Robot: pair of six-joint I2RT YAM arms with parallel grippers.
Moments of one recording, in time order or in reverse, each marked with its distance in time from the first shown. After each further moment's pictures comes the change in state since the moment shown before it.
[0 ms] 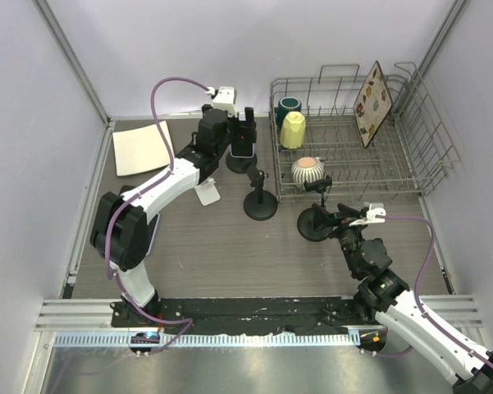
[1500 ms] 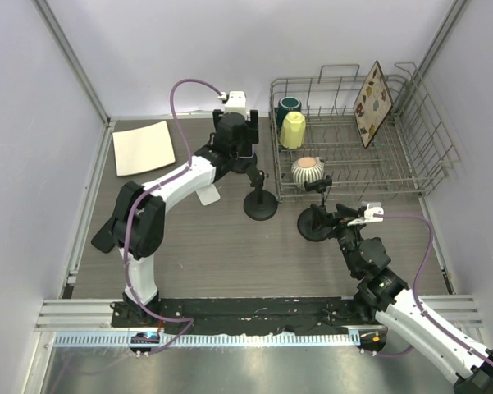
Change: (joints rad) left arm -0.051 0.149 0.092 -0.006 -0.237 0.003; right arm 0.000 0.026 0.000 0.014 -0.016 -0.001
